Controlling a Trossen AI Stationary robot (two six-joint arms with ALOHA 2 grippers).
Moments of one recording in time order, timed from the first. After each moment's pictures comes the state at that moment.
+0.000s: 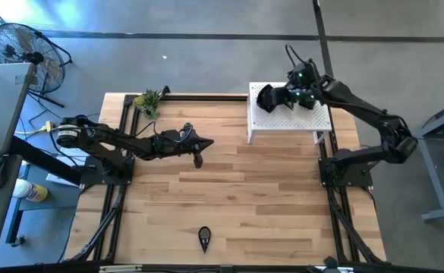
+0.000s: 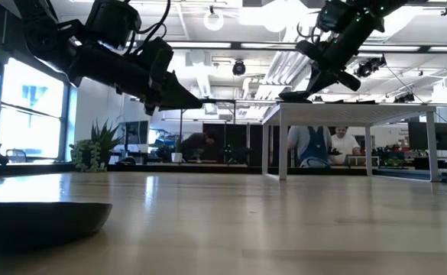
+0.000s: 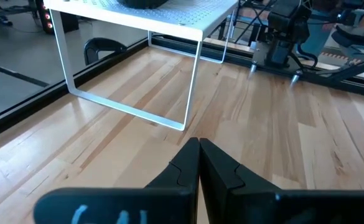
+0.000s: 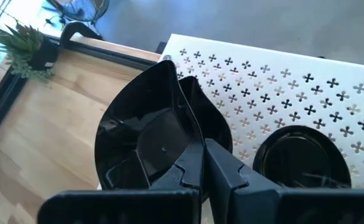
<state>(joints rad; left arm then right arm) 0.12 1.45 0.48 0.77 -0.19 -0.16 -0.83 1.27 1.09 -0.58 -0.11 0.48</state>
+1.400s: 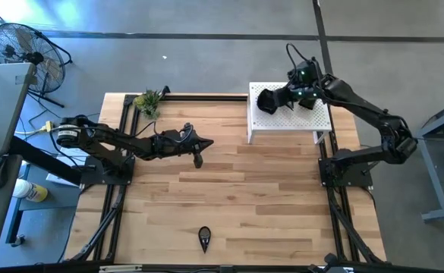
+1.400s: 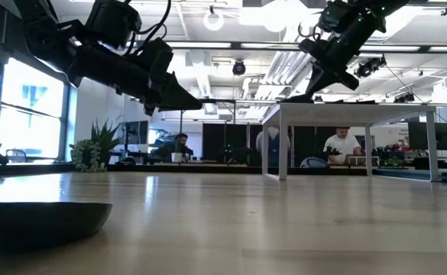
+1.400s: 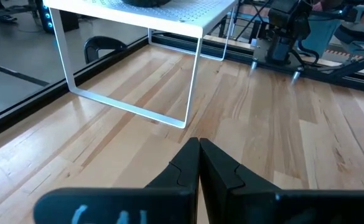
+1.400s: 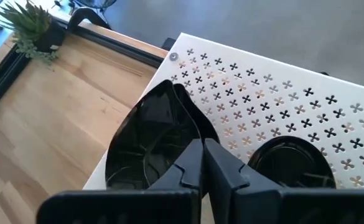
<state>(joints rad) 0.12 1.45 0.48 0.76 -0.20 -0.15 -0.86 1.27 1.10 -0.59 -0.17 0.34</state>
